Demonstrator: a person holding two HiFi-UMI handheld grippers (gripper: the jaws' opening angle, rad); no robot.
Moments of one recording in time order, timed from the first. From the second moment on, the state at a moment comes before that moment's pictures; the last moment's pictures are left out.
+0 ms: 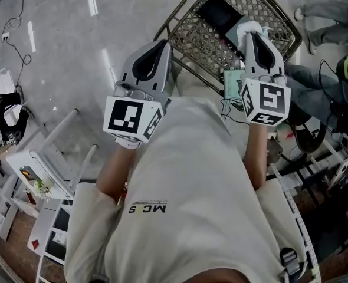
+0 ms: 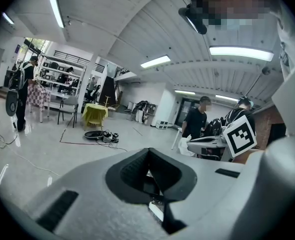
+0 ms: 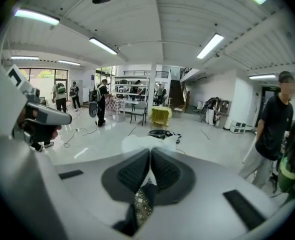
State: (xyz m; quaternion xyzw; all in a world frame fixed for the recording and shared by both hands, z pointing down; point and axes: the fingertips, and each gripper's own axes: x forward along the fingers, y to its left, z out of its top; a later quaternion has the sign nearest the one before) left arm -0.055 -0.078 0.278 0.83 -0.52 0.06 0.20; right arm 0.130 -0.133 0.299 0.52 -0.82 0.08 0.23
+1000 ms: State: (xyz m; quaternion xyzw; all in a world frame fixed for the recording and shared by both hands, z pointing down) left arm -0.043 -0.083 0.235 0.85 -0.51 0.04 0.15; right arm 0.161 -0.080 0.225 0.58 -0.80 0.03 0.10
